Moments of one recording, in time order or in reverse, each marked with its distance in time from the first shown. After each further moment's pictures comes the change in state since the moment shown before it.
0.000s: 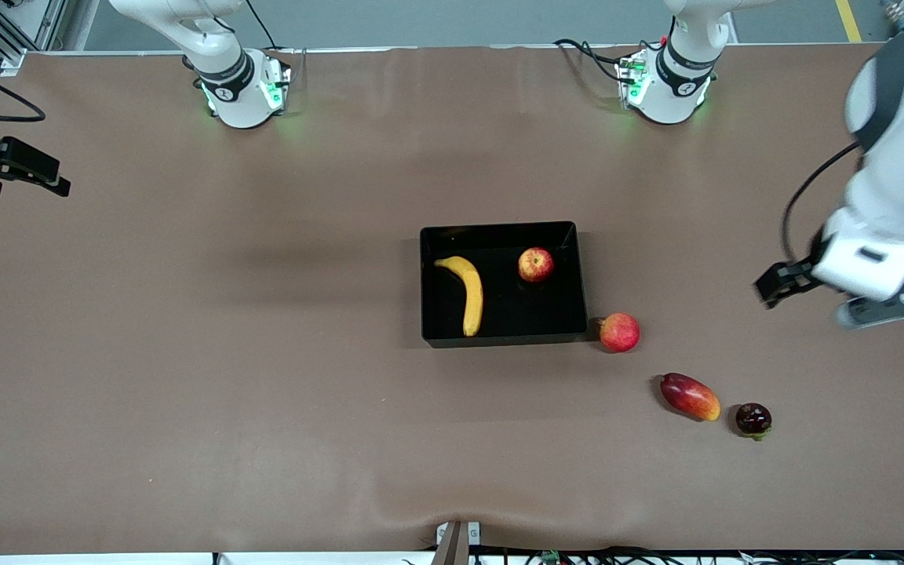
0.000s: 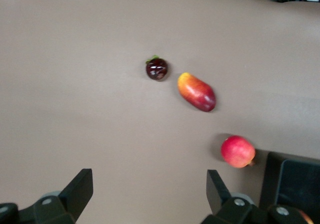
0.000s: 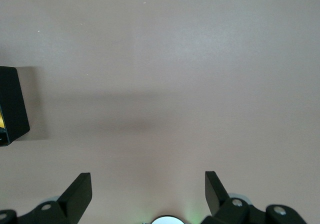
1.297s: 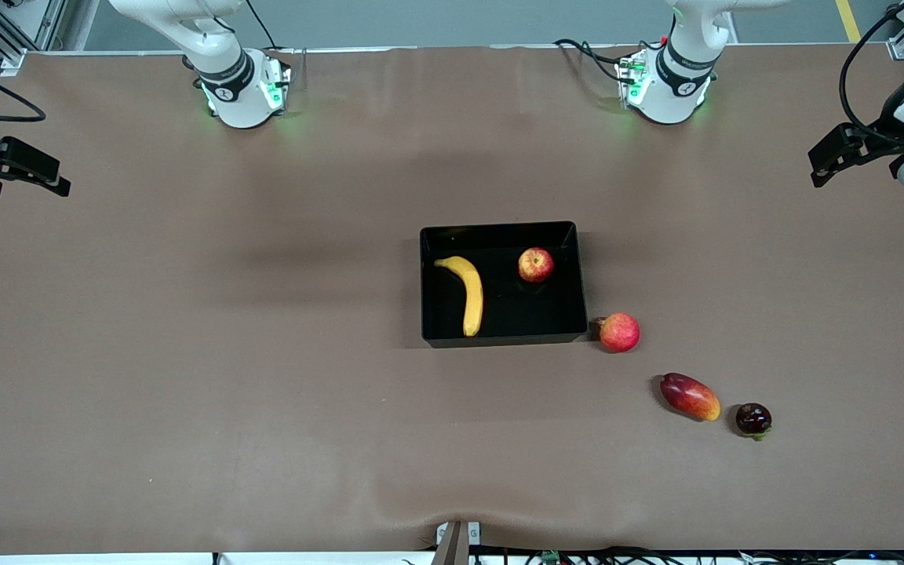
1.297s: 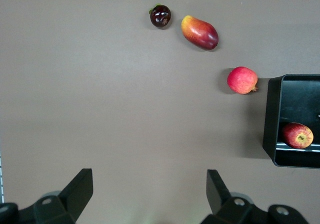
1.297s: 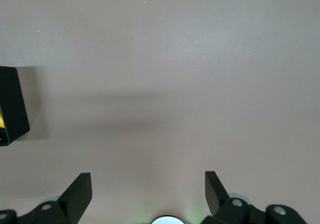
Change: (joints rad) left arm -0.206 -0.287 0.289 -0.146 -0.140 -0.196 0.223; right arm 0.000 0.000 0.000 0.000 0.000 0.000 0.000
